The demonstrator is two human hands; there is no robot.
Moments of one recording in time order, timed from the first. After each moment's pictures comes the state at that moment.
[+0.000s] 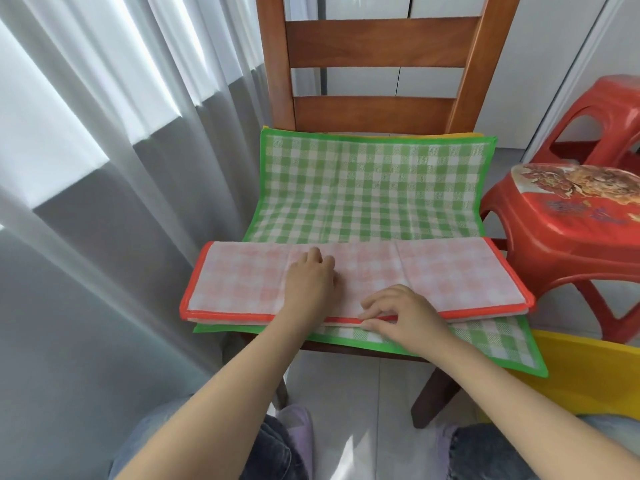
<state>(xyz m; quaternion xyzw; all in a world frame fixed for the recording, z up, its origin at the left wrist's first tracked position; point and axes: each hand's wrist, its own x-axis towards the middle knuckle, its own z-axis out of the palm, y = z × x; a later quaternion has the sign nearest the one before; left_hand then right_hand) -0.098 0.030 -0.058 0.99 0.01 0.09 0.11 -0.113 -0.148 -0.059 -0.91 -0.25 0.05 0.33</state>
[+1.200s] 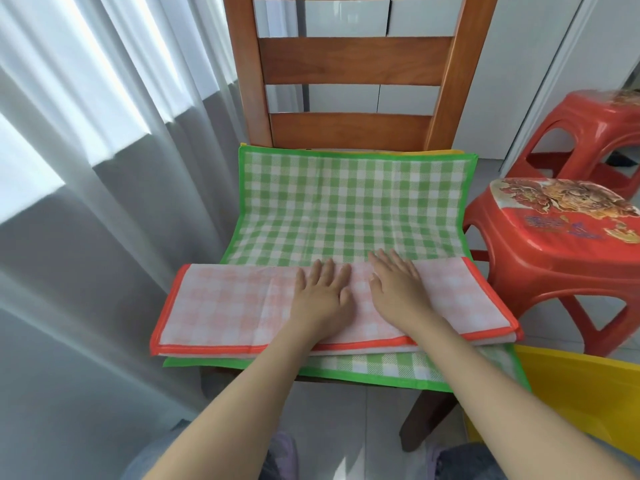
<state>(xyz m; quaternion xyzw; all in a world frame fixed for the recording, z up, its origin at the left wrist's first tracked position) -0.063 0.003 -0.072 0.99 -0.05 -0.05 0.15 -0.037 -0.146 -0.057 -0.97 -0.14 0.01 0.18</state>
